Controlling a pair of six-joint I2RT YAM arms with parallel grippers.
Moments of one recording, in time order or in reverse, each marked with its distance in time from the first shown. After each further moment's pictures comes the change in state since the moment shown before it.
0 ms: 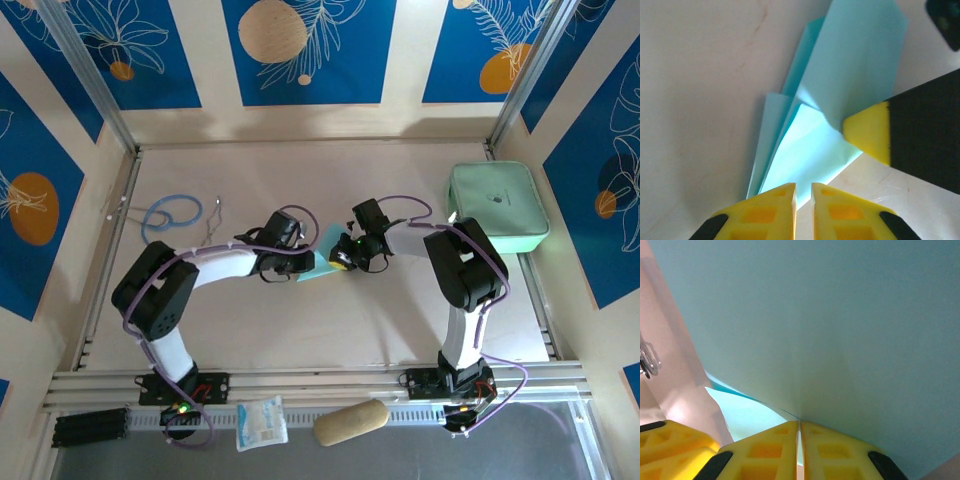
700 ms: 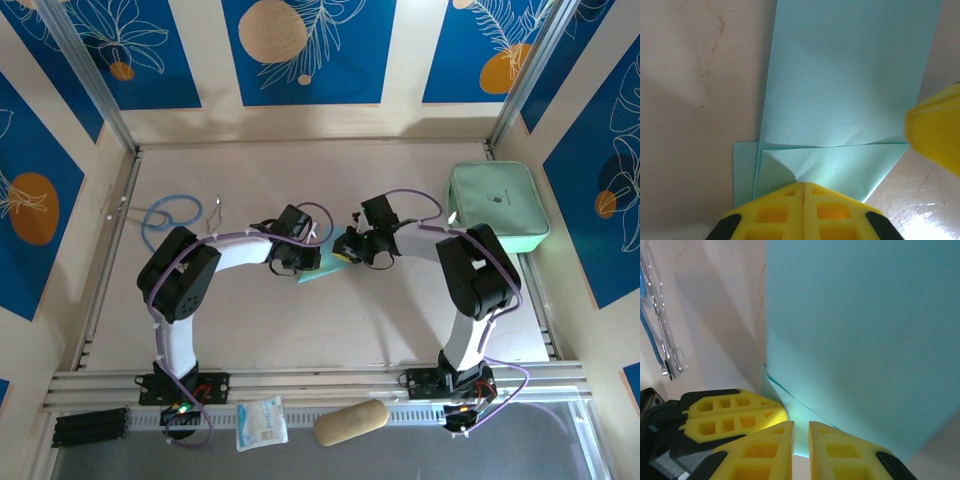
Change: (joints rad) left arm 0.000 0.168 0.169 -0.100 0.042 0.185; right arm -0.026 -0.074 -0.039 0.073 -0.002 -0.030
